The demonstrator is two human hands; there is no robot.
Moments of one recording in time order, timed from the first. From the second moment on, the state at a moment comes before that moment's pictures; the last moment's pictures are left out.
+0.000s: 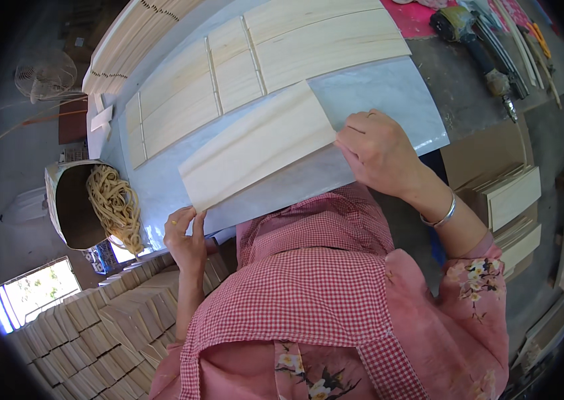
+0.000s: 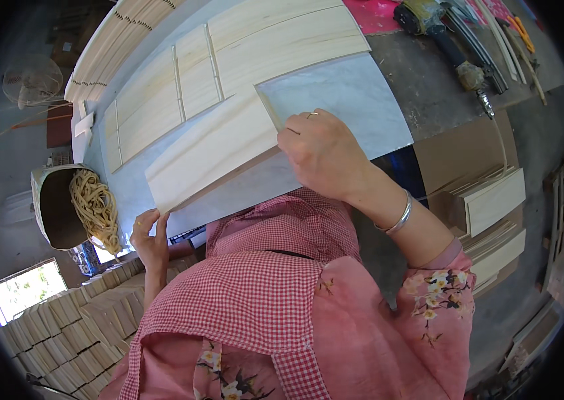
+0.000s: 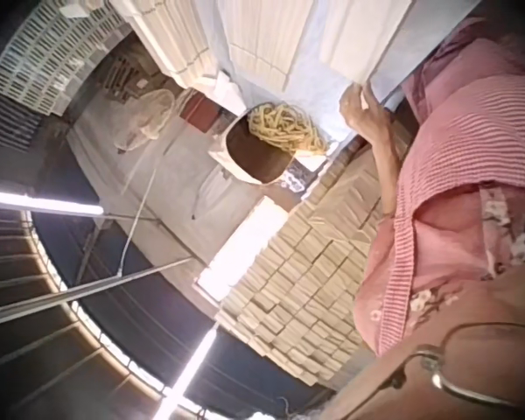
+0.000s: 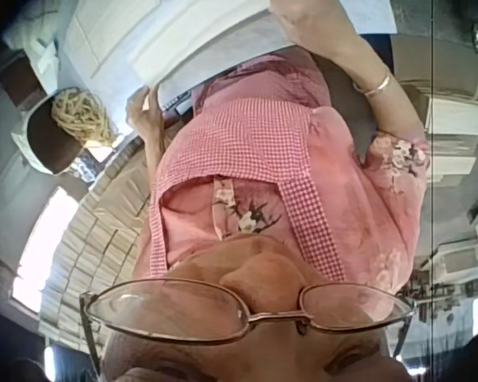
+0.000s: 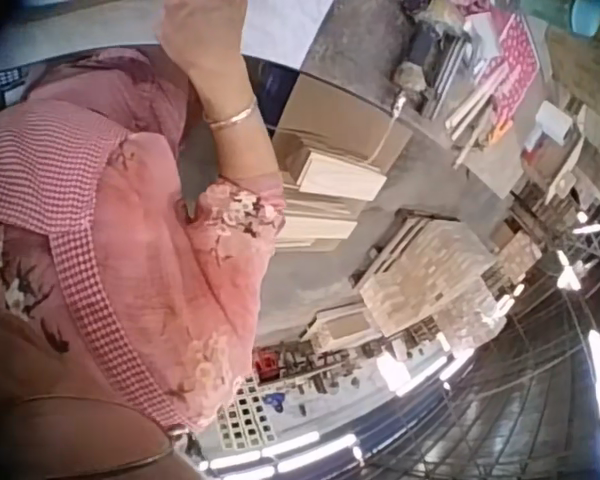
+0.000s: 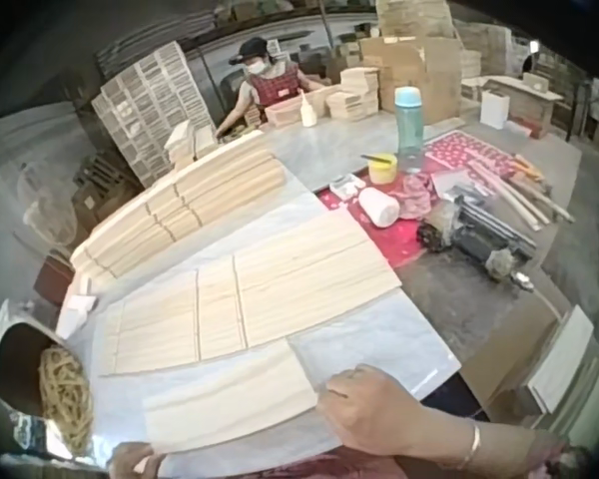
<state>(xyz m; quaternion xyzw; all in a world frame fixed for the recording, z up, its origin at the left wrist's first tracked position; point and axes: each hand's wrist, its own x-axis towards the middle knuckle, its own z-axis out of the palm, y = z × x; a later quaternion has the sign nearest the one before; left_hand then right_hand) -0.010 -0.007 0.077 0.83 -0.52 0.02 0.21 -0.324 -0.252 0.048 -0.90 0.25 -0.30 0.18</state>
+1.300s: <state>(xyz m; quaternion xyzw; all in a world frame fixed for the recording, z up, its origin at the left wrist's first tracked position) -0.129 -0.204 0.073 0.65 -0.70 -0.09 0.28 -0.262 -0.286 0.046 -0.82 0.37 -0.35 0.26</state>
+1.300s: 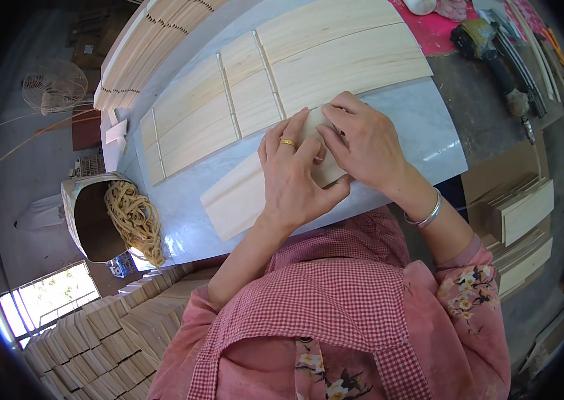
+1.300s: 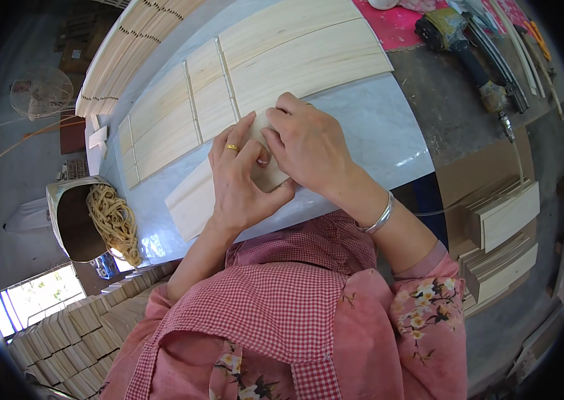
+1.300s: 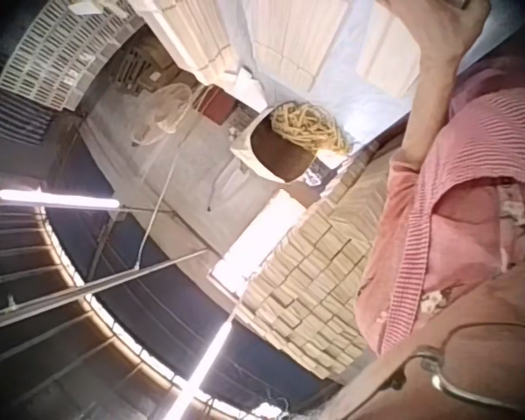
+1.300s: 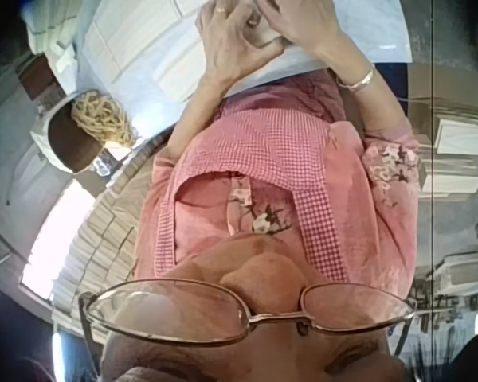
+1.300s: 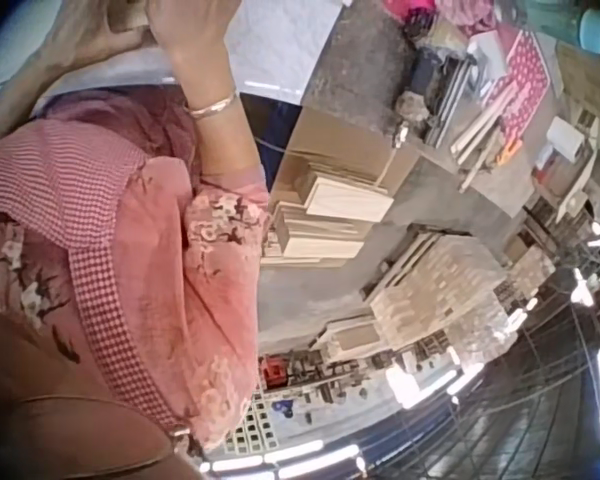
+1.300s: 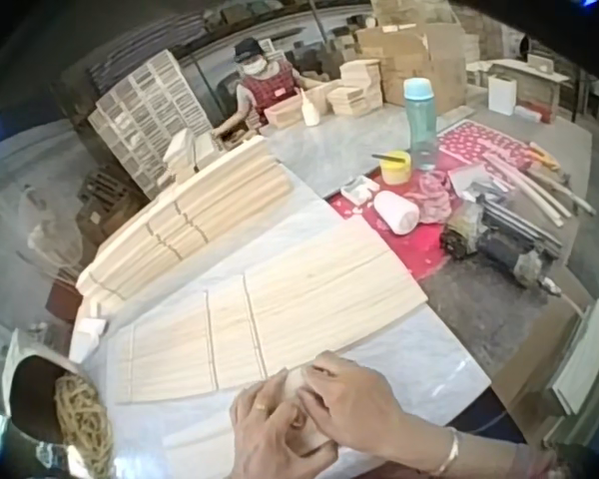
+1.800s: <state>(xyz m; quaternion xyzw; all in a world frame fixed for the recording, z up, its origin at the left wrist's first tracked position) -0.122 -0.205 0.069 0.64 -0.71 -0.11 0.28 -0.318 -0.263 0.045 -0.73 0.36 -0.38 0.44</state>
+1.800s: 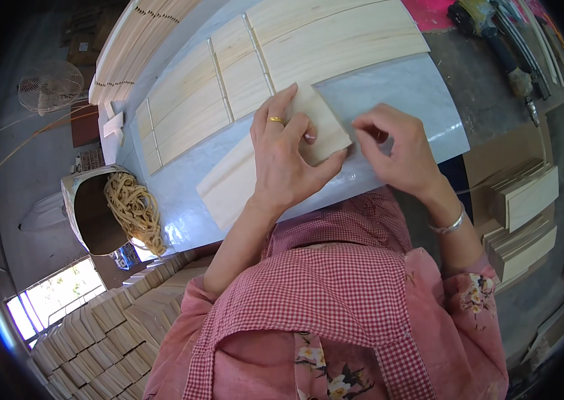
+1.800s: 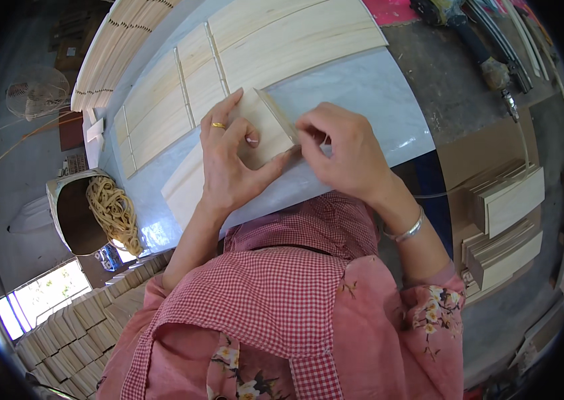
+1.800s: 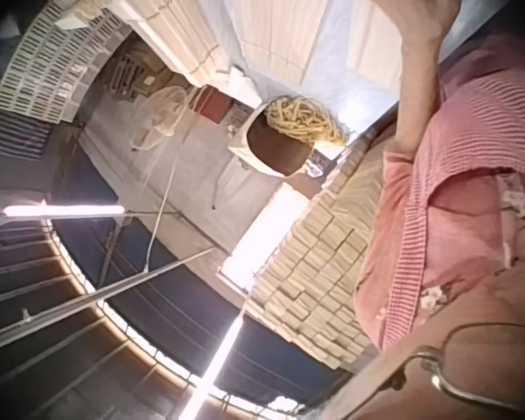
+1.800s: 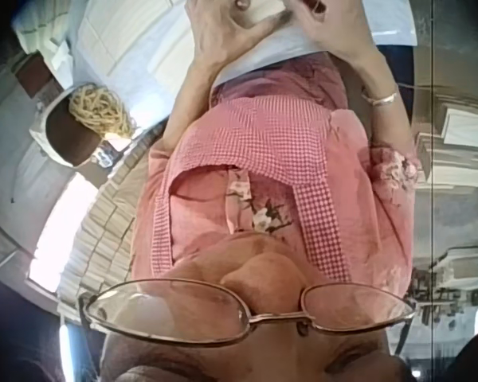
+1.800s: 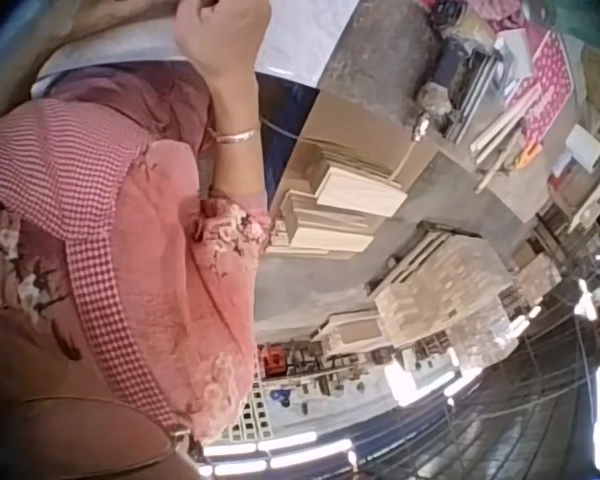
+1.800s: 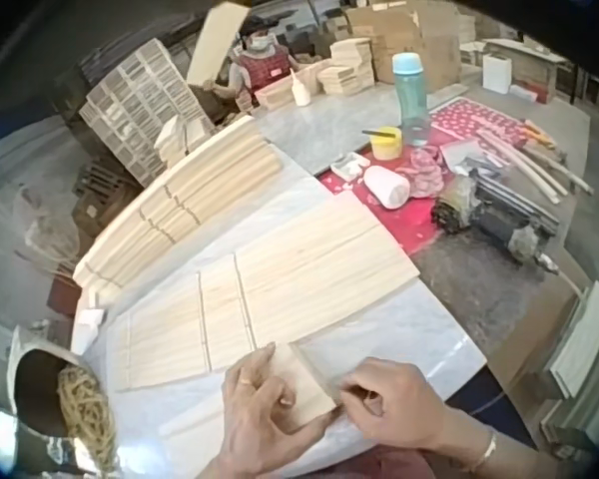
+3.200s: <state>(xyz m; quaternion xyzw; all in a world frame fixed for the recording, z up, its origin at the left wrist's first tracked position) -0.125 -0.212 0.069 0.64 -0.70 -0.12 0.30 -0.258 -0.273 0.046 -0.76 0.40 -0.40 0.32</state>
